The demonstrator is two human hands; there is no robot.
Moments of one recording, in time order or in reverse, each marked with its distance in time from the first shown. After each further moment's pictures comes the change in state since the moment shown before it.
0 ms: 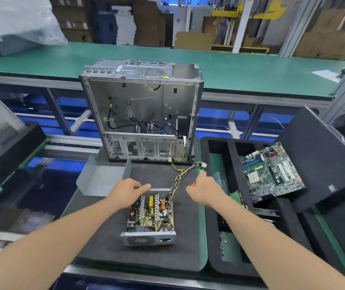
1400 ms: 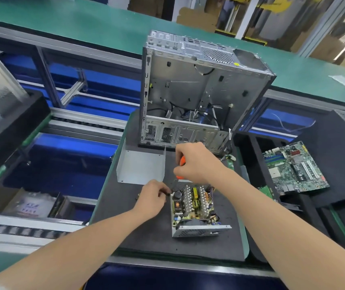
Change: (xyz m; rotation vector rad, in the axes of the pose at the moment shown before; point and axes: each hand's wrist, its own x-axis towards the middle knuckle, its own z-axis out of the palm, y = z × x) left_hand -0.025 -0.094 0.025 -0.359 0.025 0.039; right_hand -0.031 -0.208 0.023 -0.215 0.090 -0.478
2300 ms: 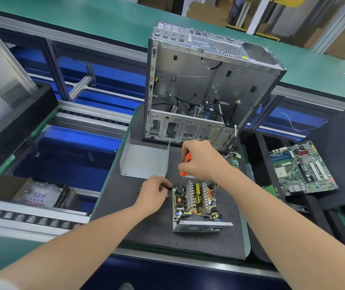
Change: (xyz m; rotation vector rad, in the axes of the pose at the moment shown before) left_hand -0.005 -0.003 0.006 -0.087 0.077 -0.040; right_hand 0.001 0.012 0.008 0.024 -0.001 0.014
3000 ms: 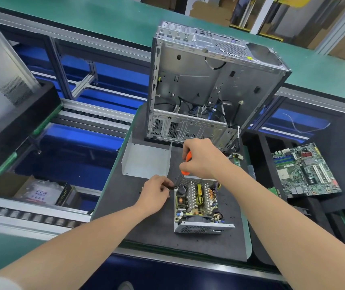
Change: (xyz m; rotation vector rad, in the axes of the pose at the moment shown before) left_hand 0.002 -0.003 0.000 -0.038 -0.016 -0.001; right_hand 0.009 0.000 -0.001 -0.015 -0.011 -0.016
